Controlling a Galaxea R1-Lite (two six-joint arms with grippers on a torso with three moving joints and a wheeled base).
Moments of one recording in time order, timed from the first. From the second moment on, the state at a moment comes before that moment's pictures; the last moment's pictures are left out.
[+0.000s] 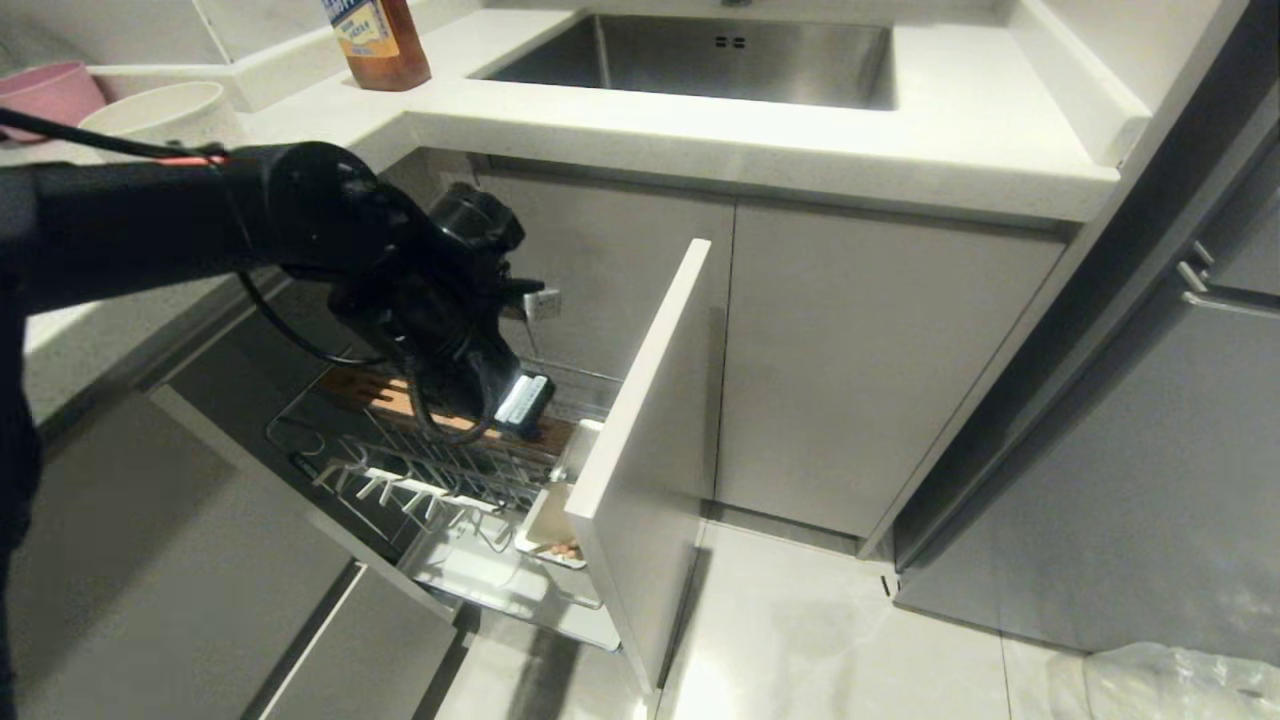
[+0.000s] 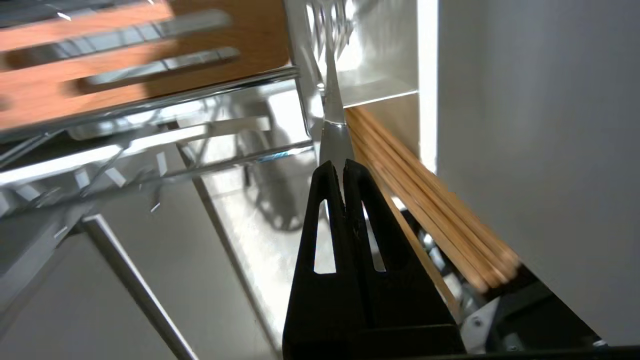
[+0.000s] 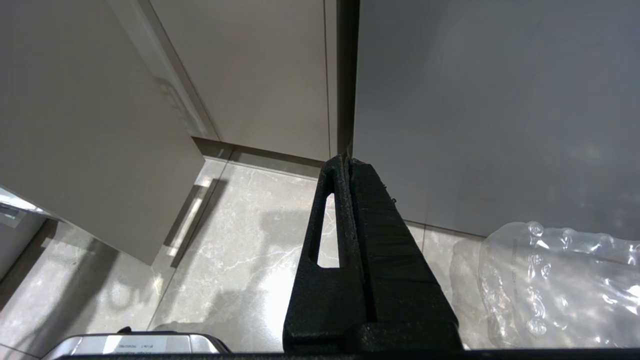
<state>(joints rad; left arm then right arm) -0.41 2.00 -1.94 1.00 0.00 0.11 0.00 0.00 0.00 0.00 0.00 0.04</state>
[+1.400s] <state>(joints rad) 0.13 1.55 -1.94 0.44 0.04 -0.34 0.00 0.00 0.00 0.00 0.00 0.04</state>
